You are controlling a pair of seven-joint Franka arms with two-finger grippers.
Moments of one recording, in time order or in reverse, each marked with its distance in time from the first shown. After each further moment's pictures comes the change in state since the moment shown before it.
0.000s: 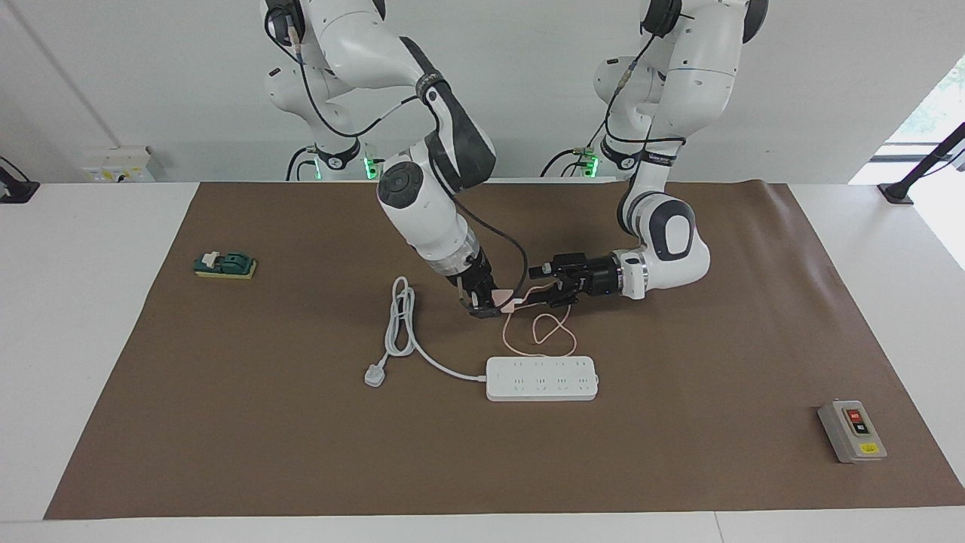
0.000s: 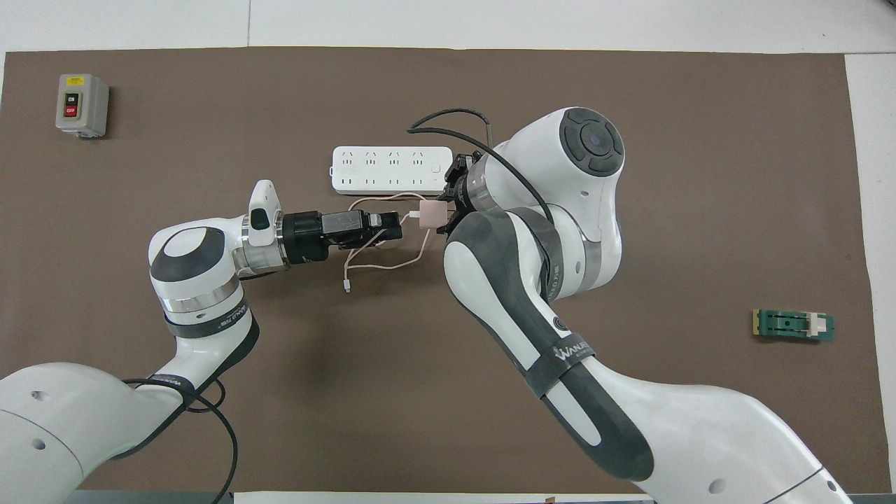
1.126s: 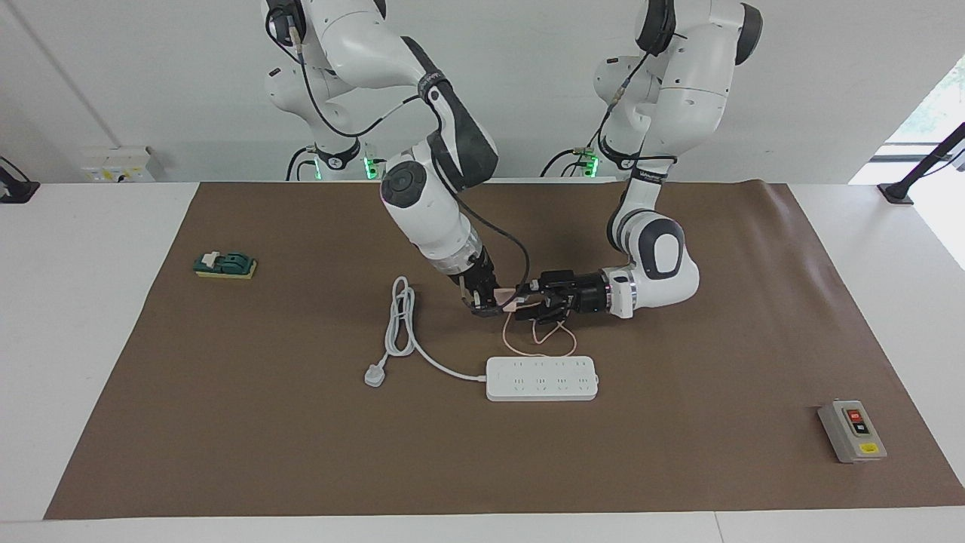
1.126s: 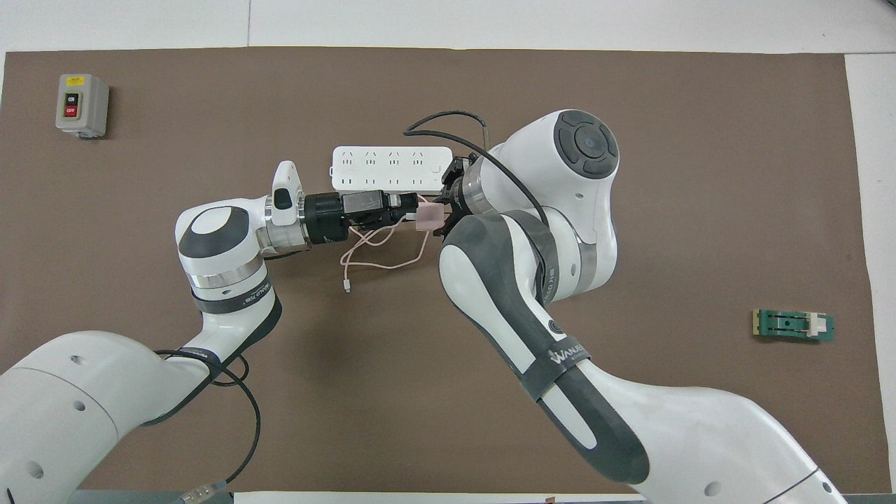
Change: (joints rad) left arm -0.049 0.114 -0.001 0.134 -0.027 0.020 0.000; right arm 0.011 0.001 0.003 0.001 0.000 0.000 0.022
